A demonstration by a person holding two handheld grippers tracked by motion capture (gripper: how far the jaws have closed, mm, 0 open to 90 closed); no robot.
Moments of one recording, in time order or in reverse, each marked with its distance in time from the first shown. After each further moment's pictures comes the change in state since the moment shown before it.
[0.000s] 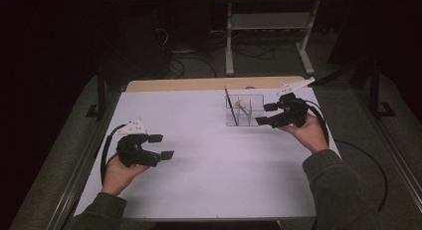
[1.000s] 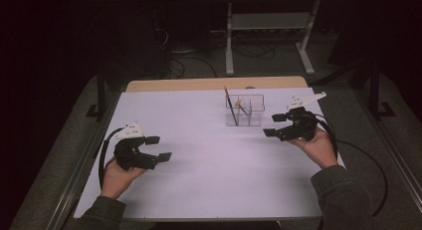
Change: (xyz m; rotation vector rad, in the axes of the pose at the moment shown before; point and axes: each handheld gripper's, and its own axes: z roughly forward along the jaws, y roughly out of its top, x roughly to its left) left arm 0.000 -0.011 -0.004 -0.017 0.026 -0.014; right arm 0.011 -0.037 -0.015 -0.016 -0.017 0.018
